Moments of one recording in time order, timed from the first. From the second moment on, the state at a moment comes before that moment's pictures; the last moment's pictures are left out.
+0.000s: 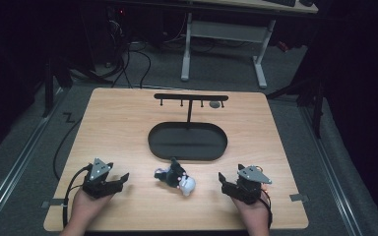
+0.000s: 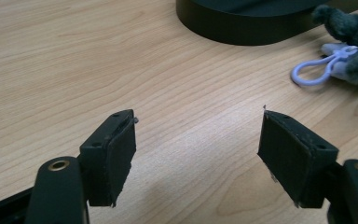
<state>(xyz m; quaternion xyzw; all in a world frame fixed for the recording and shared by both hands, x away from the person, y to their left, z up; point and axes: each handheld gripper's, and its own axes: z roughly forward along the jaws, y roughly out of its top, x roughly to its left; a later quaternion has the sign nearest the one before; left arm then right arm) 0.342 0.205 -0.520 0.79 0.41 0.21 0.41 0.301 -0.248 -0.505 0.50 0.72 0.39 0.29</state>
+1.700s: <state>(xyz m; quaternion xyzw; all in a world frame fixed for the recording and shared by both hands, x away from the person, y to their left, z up) 0.338 0.198 -0.521 0.80 0.38 0.21 0.40 0.303 -0.250 -0.510 0.50 0.74 0.38 0.25</state>
